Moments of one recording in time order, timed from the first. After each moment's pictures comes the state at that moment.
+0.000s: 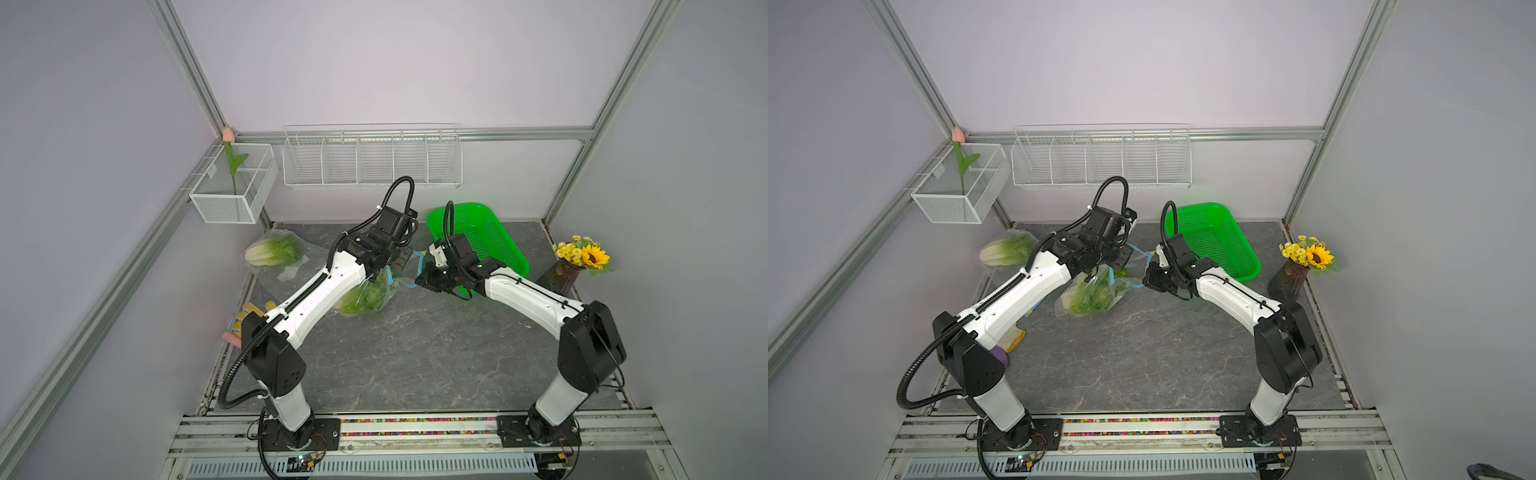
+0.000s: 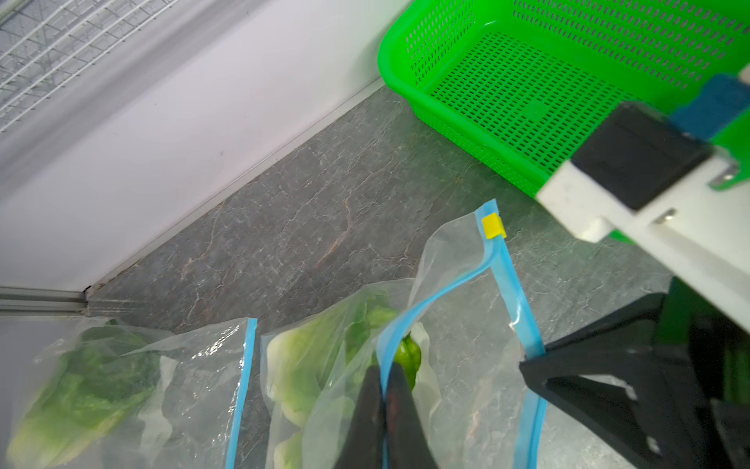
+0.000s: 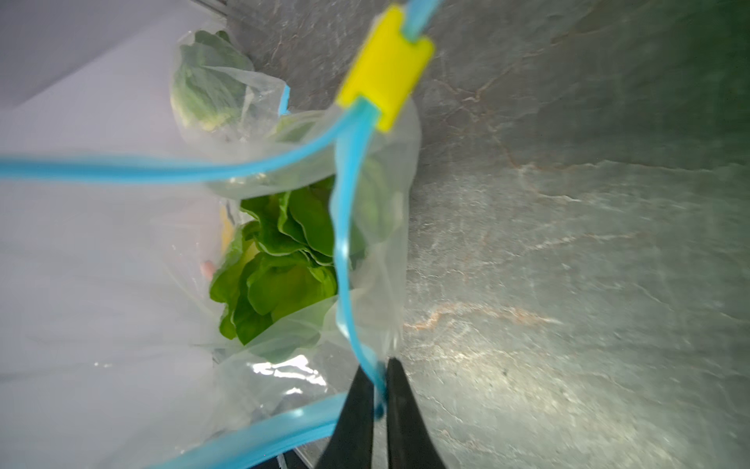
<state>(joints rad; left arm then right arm) -0.72 1.73 1.75 -0.80 -0.23 0.07 0.59 1.67 1.29 -0.45 -0.32 0.77</state>
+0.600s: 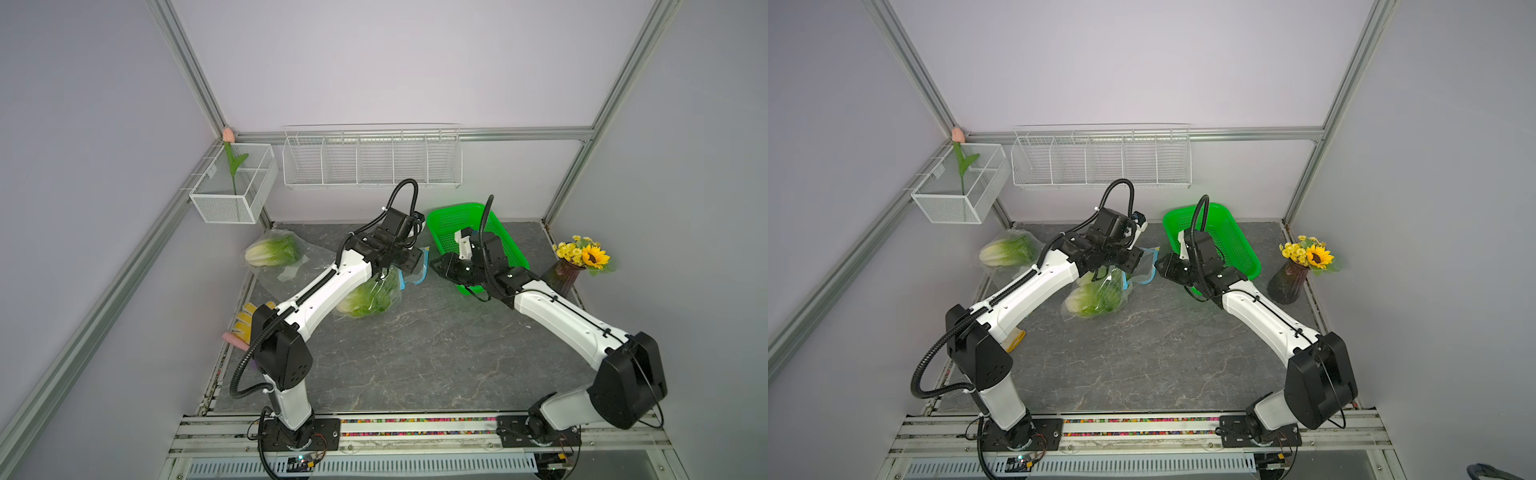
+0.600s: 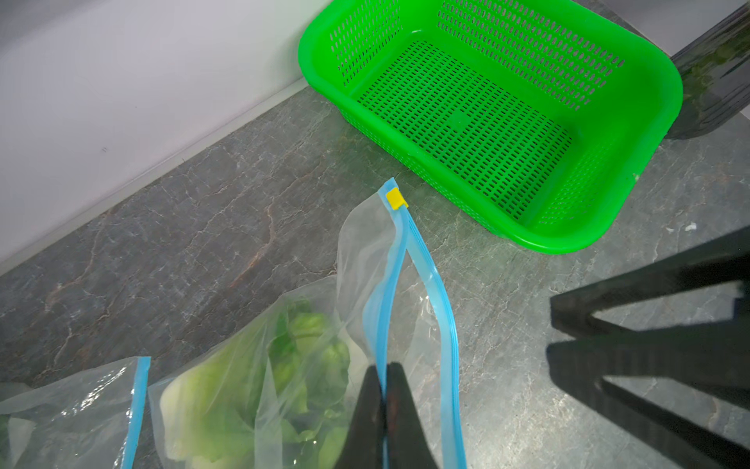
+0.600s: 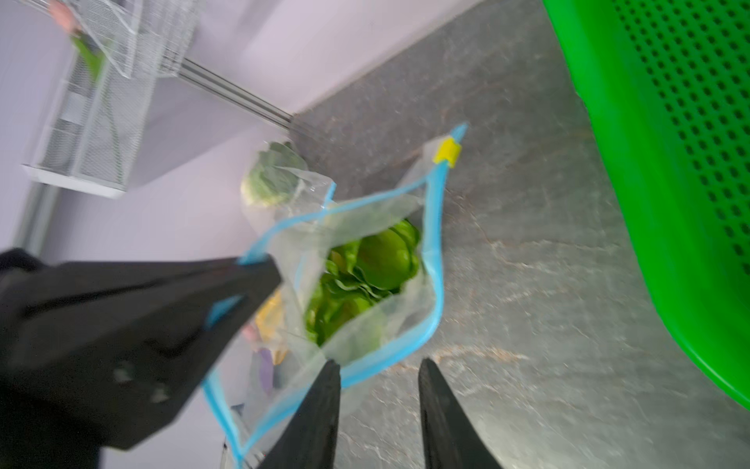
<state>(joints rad) -0.72 1.79 1.75 -0.75 -0.04 0.00 0.52 1.48 1.17 -0.23 -0.30 0.80</state>
